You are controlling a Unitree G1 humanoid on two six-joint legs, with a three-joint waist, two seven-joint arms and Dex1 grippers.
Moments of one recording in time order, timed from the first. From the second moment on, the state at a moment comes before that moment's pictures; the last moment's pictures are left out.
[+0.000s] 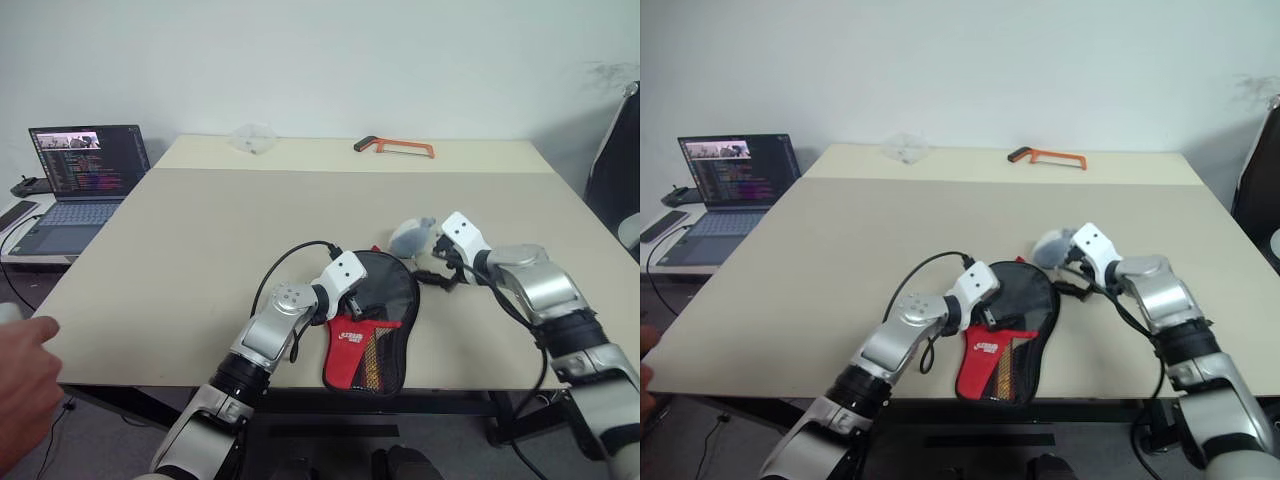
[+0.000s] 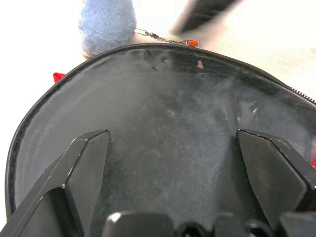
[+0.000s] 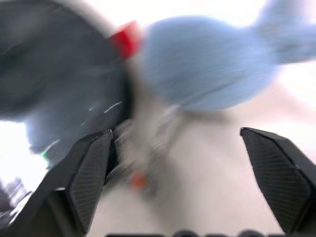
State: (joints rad) left arm -0.60 0.25 -0.35 0.24 0.02 0.36 -0.71; right arm -0.84 -0.51 0.15 0.49 0.08 0.62 0.67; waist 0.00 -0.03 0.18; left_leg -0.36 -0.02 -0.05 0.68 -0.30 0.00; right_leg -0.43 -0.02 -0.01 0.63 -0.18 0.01
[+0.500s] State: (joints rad) left arm -0.59 0.25 -0.35 0.22 0.02 0.36 -0.70; right arm -0.95 -0.39 -0.02 0.75 0.17 0.76 0.60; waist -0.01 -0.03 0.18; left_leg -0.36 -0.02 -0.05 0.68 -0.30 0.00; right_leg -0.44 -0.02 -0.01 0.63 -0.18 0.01
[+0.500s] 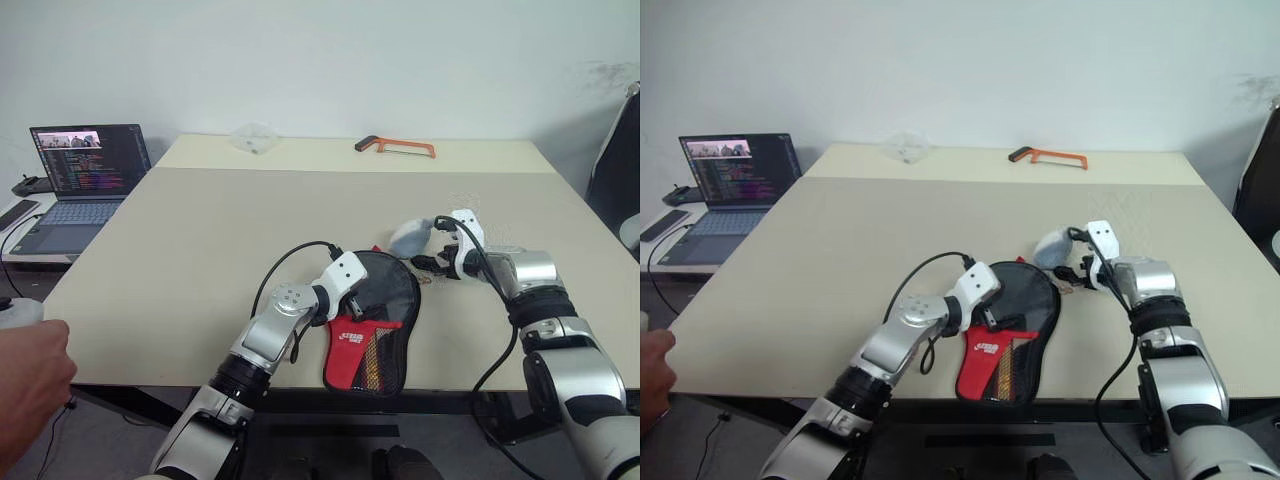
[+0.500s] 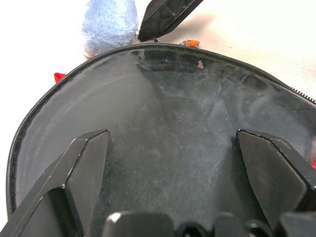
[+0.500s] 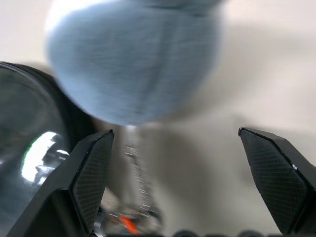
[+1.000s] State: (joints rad) left arm -0.58 0.25 -0.35 0.20 0.02 0.38 -0.69; right arm -1.03 -0.33 -0.11 0.79 0.20 0.75 0.49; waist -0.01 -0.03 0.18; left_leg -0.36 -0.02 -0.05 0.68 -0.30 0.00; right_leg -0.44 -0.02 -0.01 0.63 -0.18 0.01
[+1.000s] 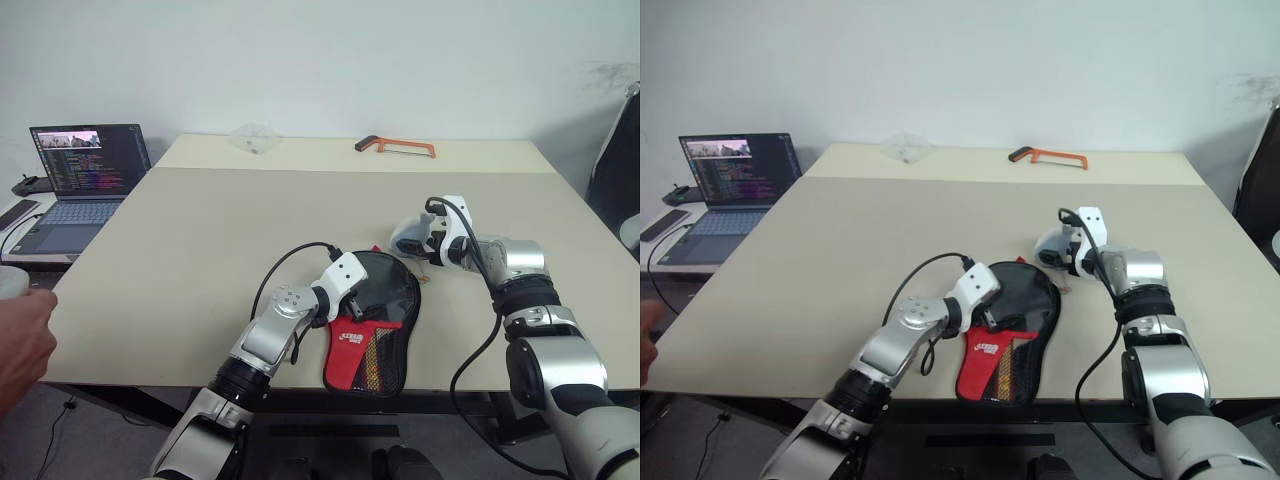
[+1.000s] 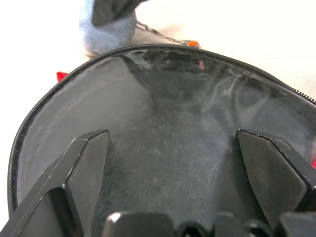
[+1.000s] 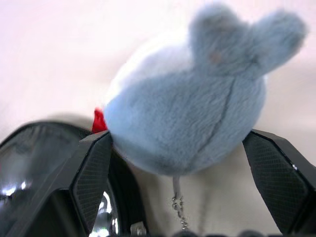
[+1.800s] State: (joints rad) left arm -0.58 0.25 -0.35 0.19 0.02 0.38 -0.69; right arm -1.20 -0.22 -0.21 1.25 0.21 0.40 0.28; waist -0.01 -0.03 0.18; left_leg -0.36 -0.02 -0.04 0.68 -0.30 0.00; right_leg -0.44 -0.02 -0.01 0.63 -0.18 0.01
